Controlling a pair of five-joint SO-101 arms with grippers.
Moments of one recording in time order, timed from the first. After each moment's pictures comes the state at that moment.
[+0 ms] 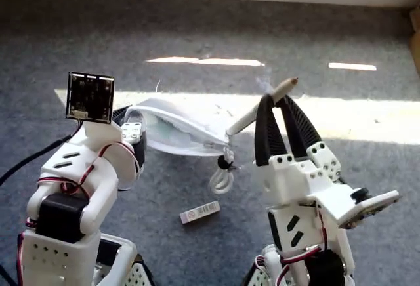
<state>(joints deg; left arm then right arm) 6.9 -66.5 39.7 66.0 10.6 -17.1 -104.6 69.9 21.9 -11.9</state>
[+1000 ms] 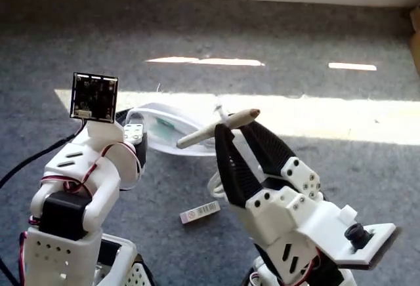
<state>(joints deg) 6.9 -66.5 41.7 65.6 10.6 -41.1 -104.8 69.9 5.4 -5.5</state>
